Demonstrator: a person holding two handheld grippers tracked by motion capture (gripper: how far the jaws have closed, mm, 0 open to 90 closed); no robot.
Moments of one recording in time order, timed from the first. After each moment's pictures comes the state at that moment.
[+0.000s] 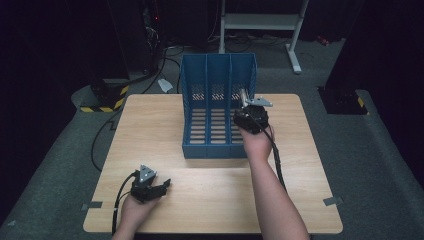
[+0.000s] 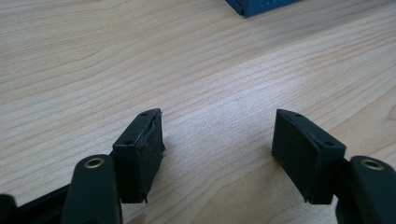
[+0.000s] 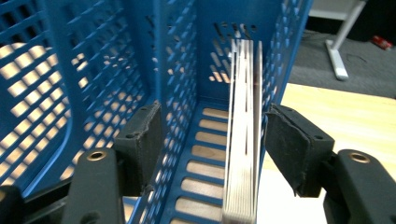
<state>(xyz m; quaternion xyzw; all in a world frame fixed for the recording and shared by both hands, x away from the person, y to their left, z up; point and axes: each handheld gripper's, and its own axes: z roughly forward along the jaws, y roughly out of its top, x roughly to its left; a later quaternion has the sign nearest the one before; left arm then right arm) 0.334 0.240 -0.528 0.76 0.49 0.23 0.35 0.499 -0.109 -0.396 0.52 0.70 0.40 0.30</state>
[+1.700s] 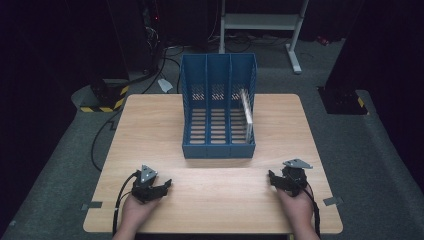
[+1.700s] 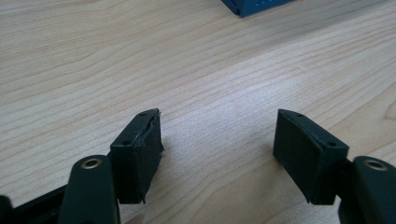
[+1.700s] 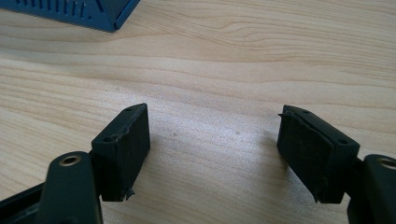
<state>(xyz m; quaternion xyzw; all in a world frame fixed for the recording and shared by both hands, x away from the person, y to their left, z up) 0.334 0.237 -0.528 0.77 0.49 0.23 0.35 0.385 -0.240 -0.524 0.53 0.75 0.31 0.23</state>
